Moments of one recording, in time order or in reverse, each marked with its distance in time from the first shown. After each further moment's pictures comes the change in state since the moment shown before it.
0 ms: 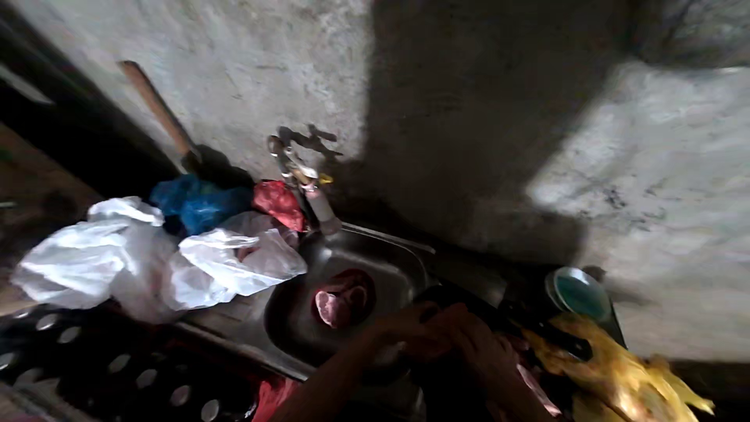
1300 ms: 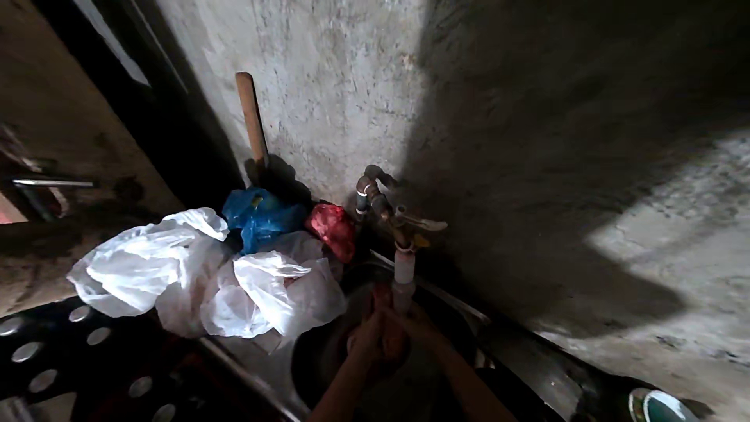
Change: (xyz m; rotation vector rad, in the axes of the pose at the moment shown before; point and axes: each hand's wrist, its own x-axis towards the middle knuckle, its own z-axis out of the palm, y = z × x) left_hand -0.024 -0.078 -0.113 -0.986 0.931 -0.009; right_hand 0.237 -0.059 0.118 1.022 -0.660 0.843
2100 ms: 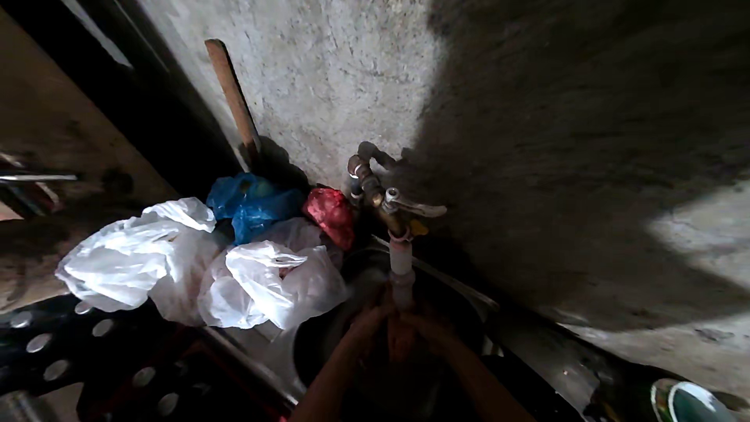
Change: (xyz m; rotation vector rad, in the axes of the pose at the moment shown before) left_hand 0.005 0.011 -0.014 0.334 -0.197 -0.004; right_hand -0.002 0.023 -0.009 0.167 -0.018 0.154
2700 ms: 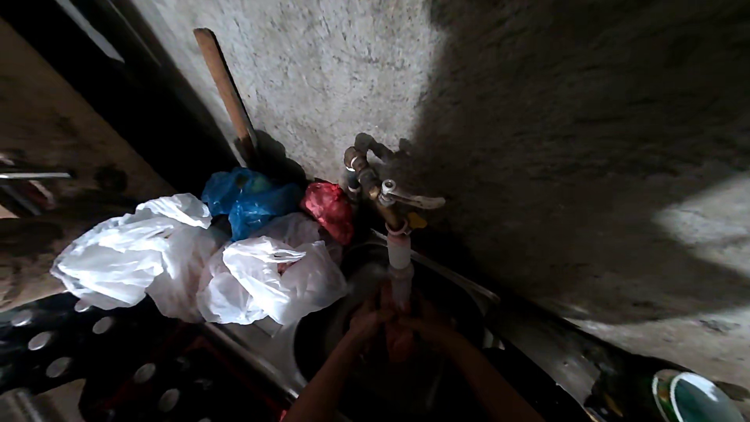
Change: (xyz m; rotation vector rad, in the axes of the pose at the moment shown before) left_hand -0.008 -0.011 -0.002 0.022 -0.013 0.106; right_hand 0.000 0.007 -0.011 -0.199 -0.091 -0.136
